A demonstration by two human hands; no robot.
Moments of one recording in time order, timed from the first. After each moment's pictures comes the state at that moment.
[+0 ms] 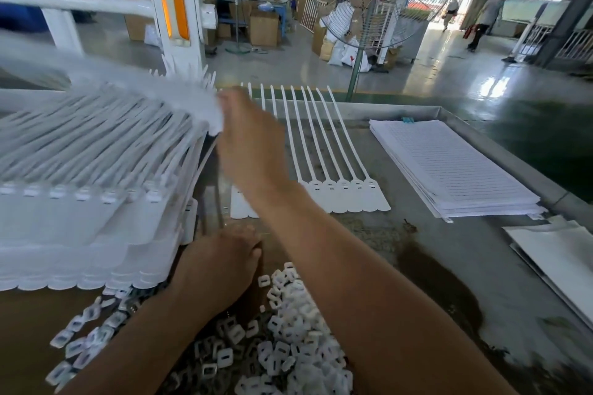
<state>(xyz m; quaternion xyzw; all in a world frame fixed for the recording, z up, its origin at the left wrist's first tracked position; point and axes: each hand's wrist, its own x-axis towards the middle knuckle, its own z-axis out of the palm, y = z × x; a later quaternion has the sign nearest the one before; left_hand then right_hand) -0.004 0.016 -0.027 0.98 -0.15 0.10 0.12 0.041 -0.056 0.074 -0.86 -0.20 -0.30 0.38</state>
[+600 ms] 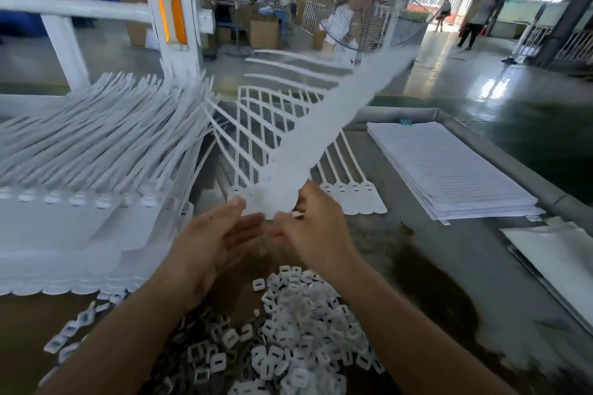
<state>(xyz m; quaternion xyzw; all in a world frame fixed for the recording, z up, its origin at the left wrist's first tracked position) 0.001 0.016 -0.008 0.59 0.03 -0.13 0.79 -0.009 -0.129 0.010 -0.86 -0.05 -0.10 0.49</state>
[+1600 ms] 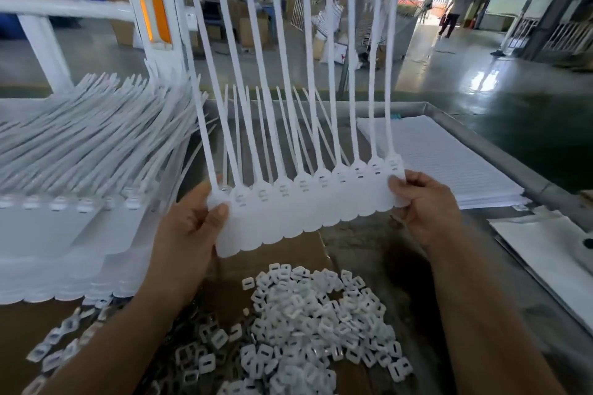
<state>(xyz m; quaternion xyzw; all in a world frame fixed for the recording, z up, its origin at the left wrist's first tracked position) -0.001 0.019 -0.015 0.78 -0.08 0.13 0.61 0.008 -0.273 0.007 -0.61 0.18 -0.16 0.76</state>
